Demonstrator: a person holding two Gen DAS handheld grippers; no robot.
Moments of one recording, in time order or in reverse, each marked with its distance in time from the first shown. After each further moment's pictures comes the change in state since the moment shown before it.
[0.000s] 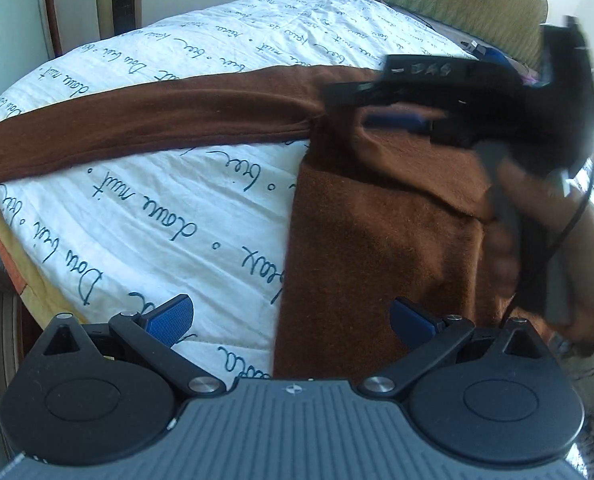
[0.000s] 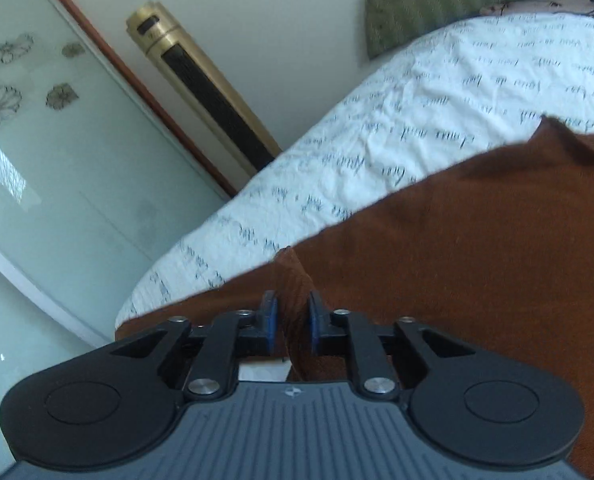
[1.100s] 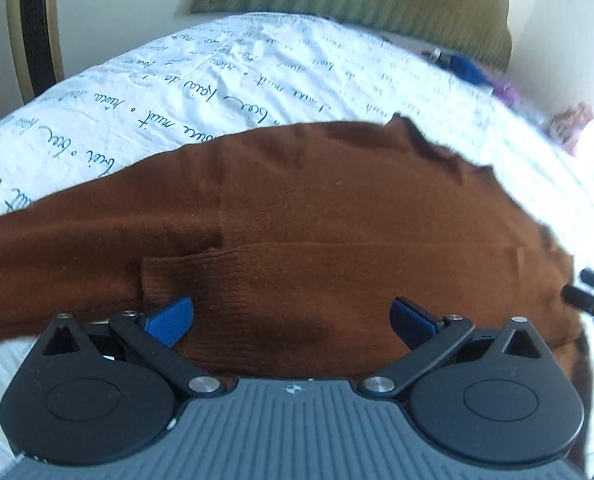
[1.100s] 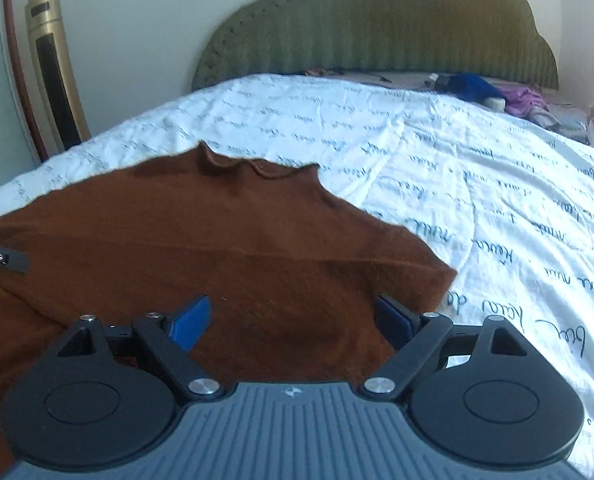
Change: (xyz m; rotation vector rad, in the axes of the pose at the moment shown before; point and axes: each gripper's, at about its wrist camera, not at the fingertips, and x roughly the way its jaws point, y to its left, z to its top) left arm 0.097 -0.058 0.102 0.083 -0.084 -0.091; right arm -0.184 -0.146 -0.048 -0.180 -0.162 -0.553
